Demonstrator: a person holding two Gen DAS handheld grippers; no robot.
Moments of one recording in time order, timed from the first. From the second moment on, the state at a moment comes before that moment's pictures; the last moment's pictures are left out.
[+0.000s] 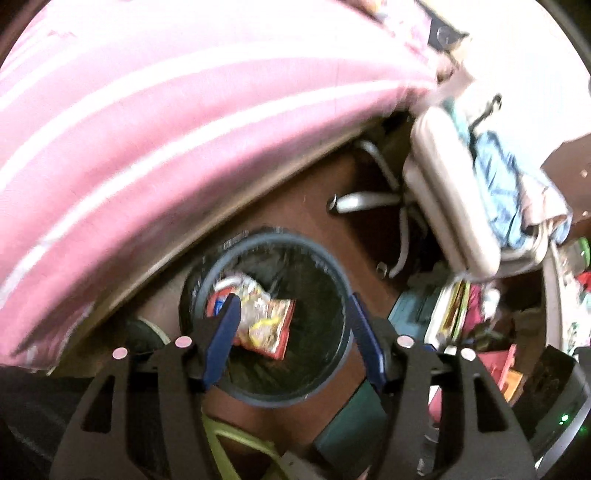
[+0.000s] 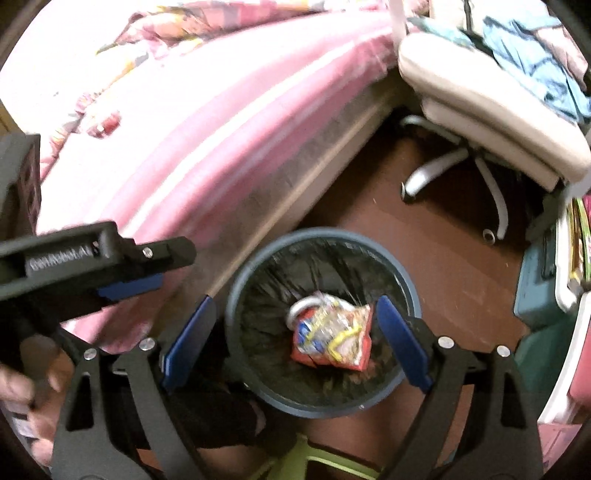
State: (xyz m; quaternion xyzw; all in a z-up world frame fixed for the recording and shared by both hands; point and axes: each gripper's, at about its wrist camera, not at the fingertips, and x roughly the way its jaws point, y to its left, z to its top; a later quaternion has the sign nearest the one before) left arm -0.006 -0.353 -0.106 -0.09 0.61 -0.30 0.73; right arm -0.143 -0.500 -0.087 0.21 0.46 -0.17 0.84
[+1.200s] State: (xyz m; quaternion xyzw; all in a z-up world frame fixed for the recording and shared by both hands) left arm 0.150 -0.150 -0.021 -0.21 0.43 -0.24 0.84; right arm 0.061 -0.376 0.032 0.19 0.33 -0.04 0.92
